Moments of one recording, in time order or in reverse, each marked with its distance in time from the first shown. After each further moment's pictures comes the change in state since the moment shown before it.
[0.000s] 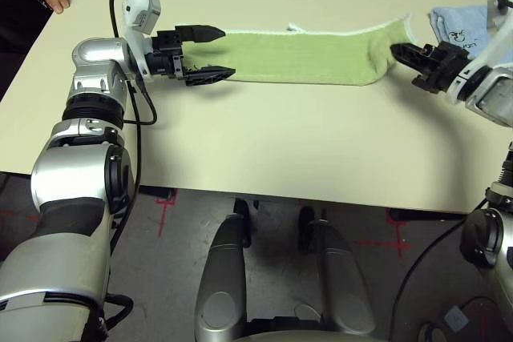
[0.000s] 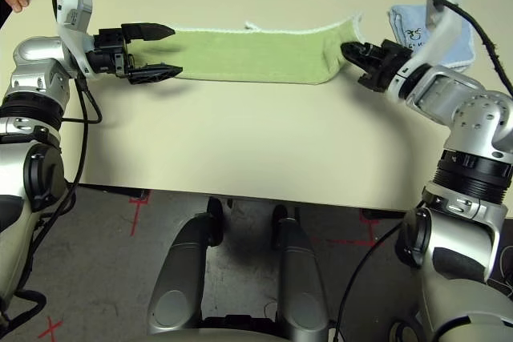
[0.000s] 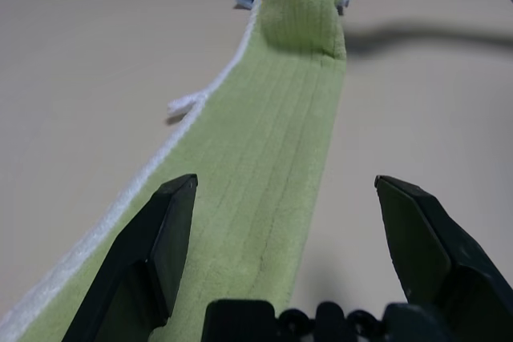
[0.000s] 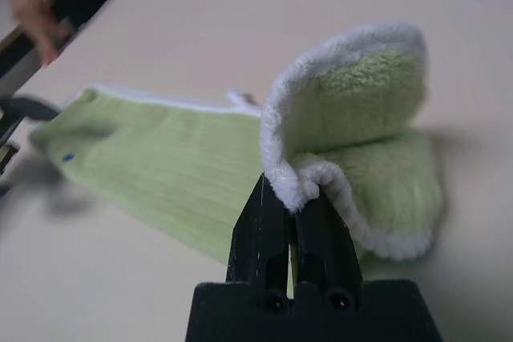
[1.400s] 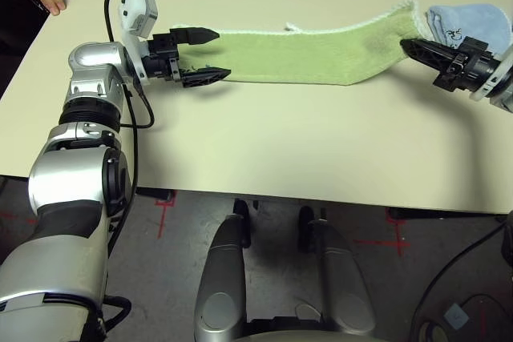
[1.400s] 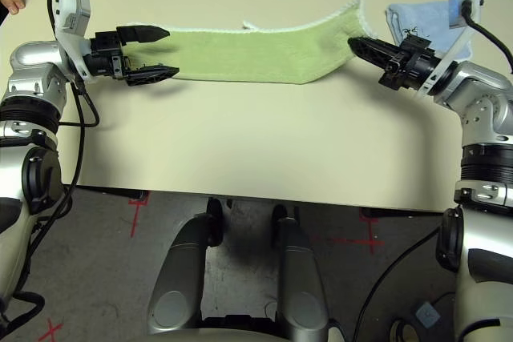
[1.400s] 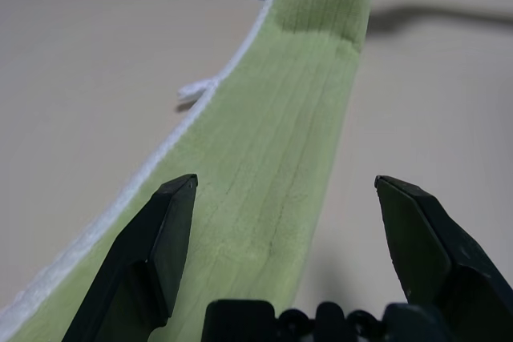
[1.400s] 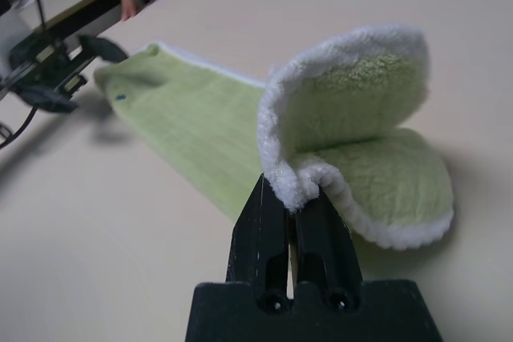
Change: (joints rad) left arm 0.020 0.015 -0.002 0.002 0.003 -0.019 0.026; right arm -0.010 -0.116 0.050 0.325 -0.088 -0.326 0.465
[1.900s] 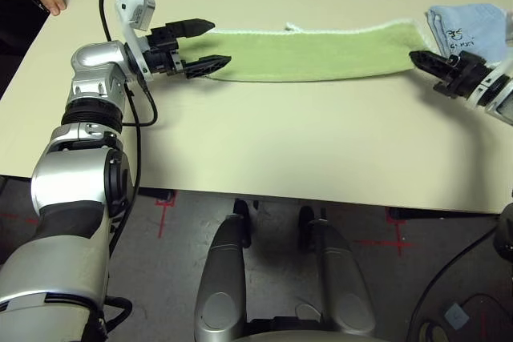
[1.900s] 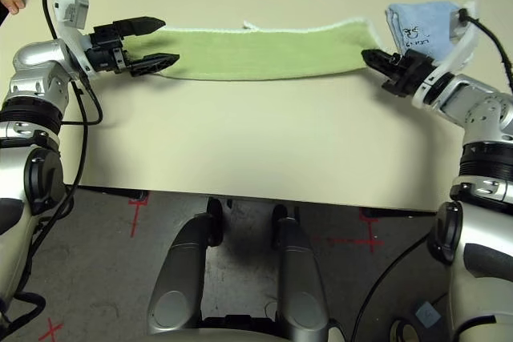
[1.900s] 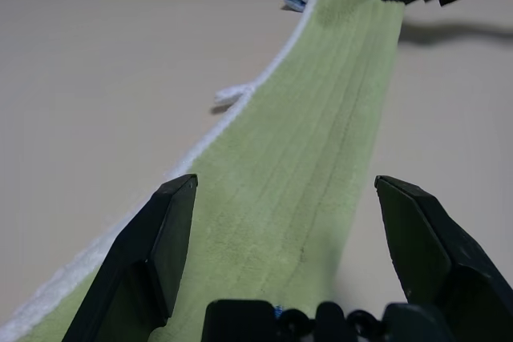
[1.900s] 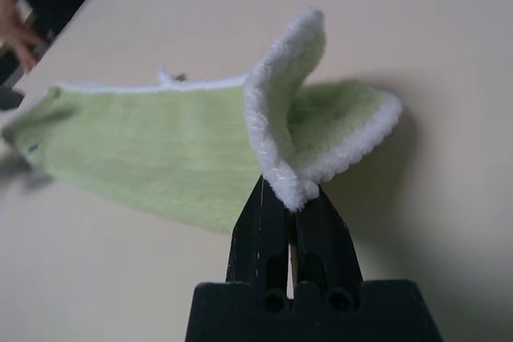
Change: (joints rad) left arm 0.003 -0.003 0.000 -0.004 -0.029 0.034 0.069; right arm 0.006 -0.048 -0.112 0.115 0.037 0.137 -0.138
